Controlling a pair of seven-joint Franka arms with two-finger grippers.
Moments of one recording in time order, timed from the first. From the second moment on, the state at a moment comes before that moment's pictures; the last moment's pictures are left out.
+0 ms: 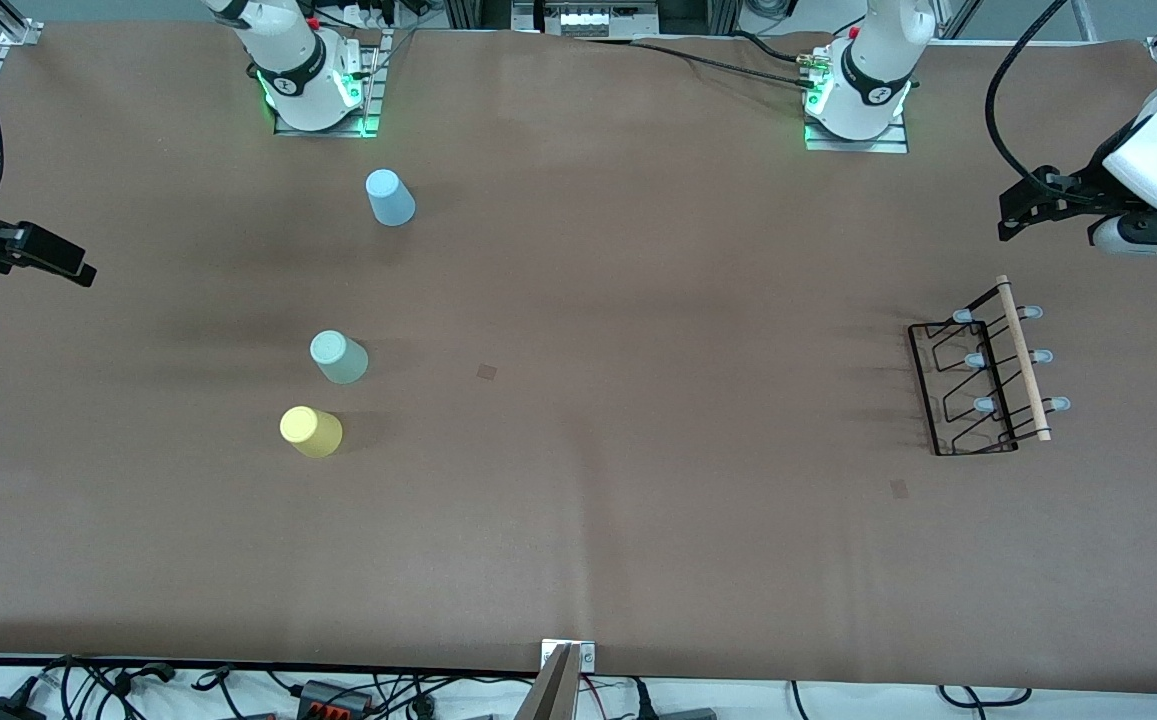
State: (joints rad) left arm 0.02 -0.06 -0.07 -1.67 0.01 1.58 0.00; right arm -0.02 0.09 -0.04 -1.53 0.02 1.60 0.11
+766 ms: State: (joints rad) left arm 0.02 -0.06 -0.07 -1.68 0.01 1.55 0.00; right arm 0.05 0.16 -0.03 -1.56 0.02 1.56 0.10
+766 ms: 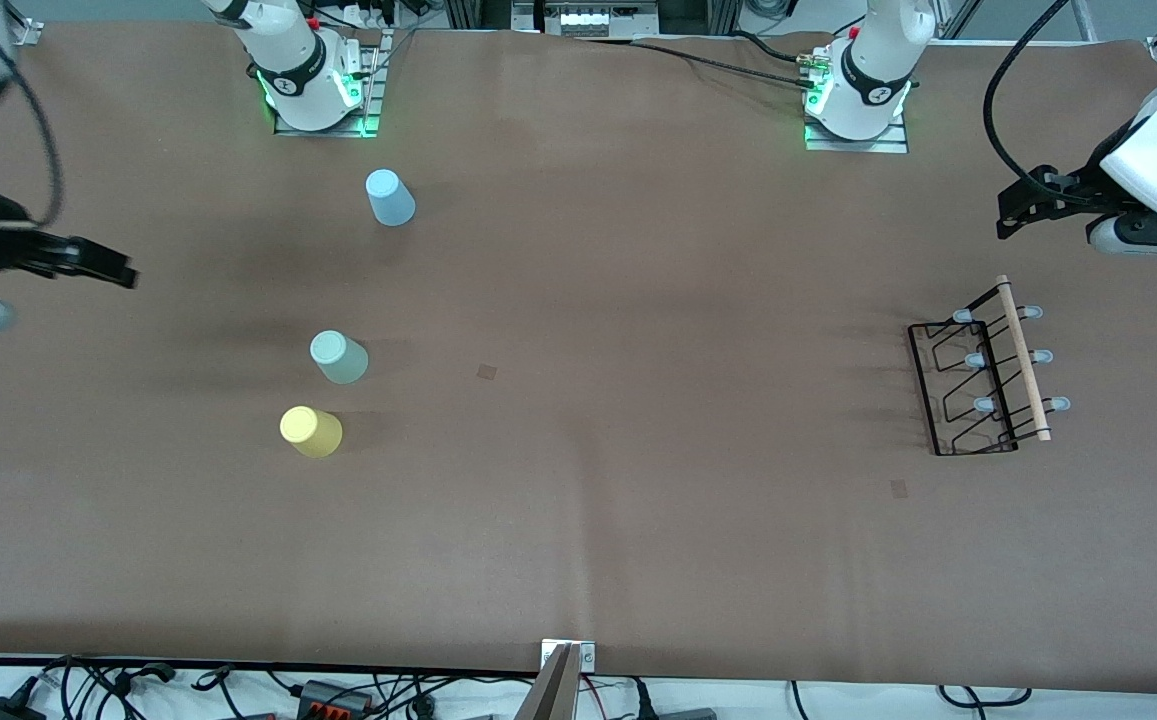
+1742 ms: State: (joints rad) left arm 0.12 0.13 -0.05 -1.68 0.08 1.75 0.00; right arm 0.22 0.26 -0.03 -2.08 0.02 2.41 0.32
